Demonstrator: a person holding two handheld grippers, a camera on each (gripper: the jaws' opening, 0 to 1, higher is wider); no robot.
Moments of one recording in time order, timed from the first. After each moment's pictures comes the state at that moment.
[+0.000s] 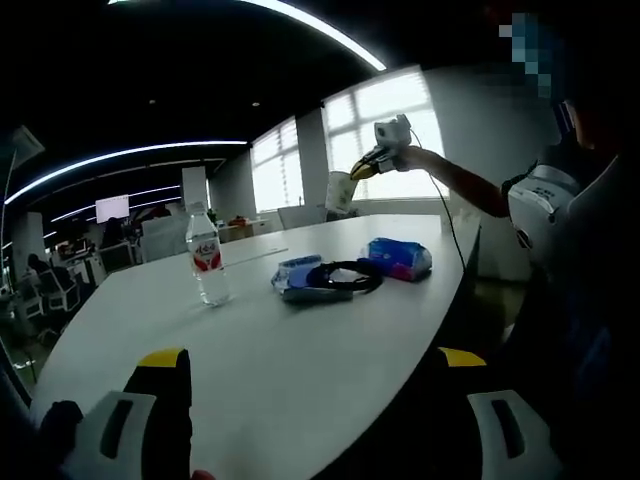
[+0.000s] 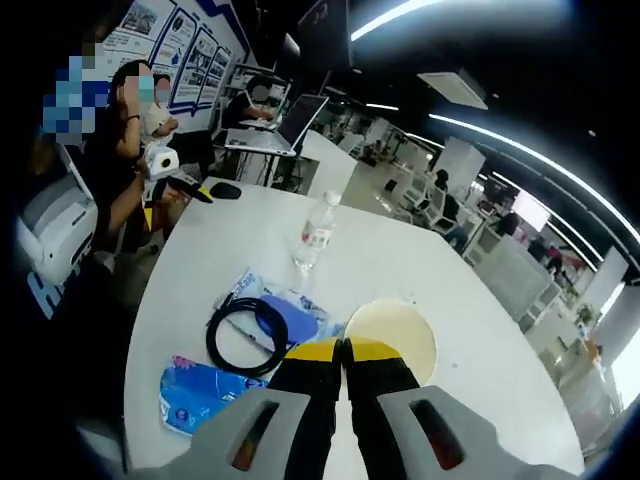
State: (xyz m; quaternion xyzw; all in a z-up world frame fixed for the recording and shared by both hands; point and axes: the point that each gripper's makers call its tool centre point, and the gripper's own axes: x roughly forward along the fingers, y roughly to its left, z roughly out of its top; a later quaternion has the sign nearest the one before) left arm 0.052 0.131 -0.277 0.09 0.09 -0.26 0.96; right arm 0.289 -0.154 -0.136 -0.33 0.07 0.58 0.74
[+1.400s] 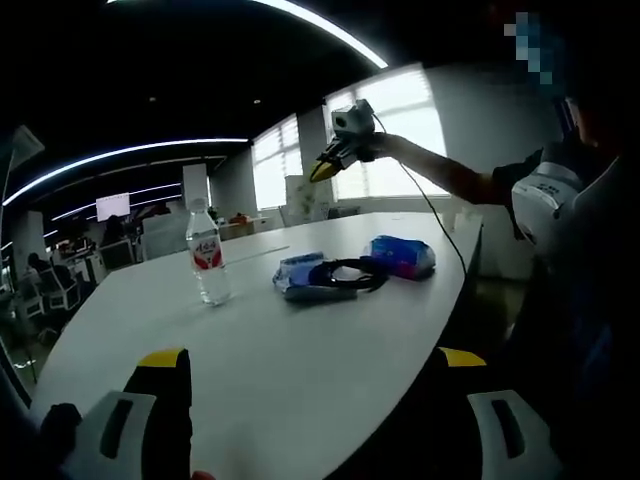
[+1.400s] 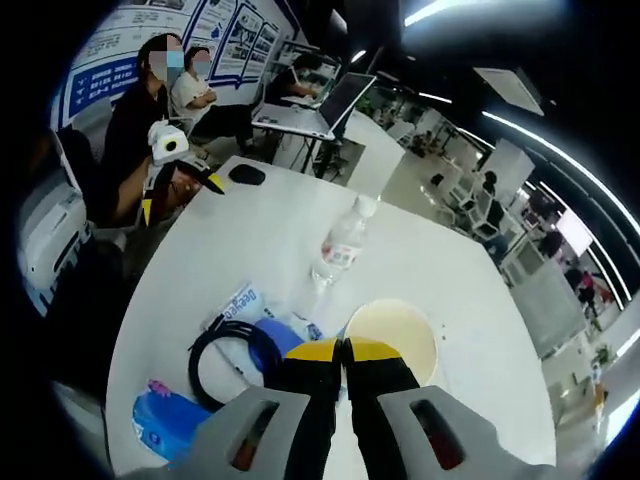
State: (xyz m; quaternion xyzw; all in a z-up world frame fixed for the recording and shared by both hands) left arm 0.057 0.129 -0.279 0.09 0.10 -0.26 0.96; right arm 0.302 -0.046 -0.153 -0.40 0.09 0.63 0.66
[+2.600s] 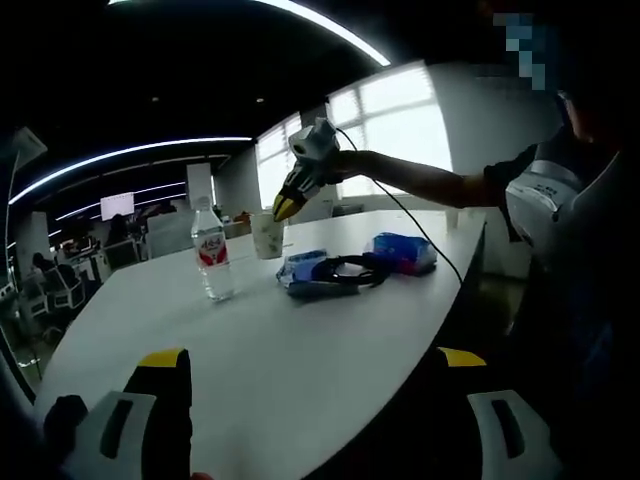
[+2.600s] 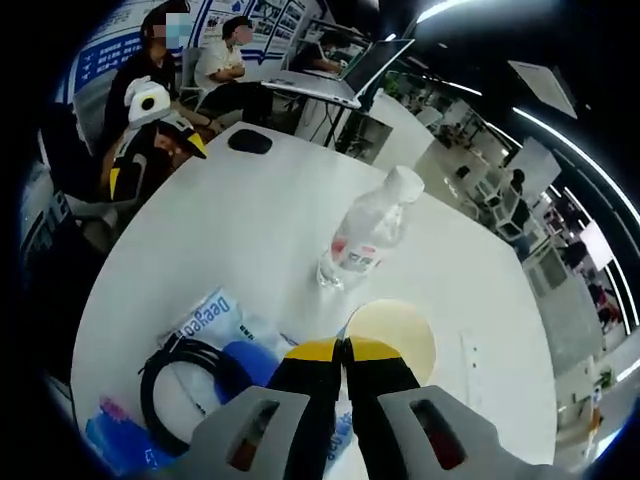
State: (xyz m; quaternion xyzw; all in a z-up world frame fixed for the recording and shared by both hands) left arm 0.049 0.131 -0.281 0.09 0.10 -0.25 0.96; right arm 0.312 0.037 -0.223 -0.44 0.11 0.65 0.62
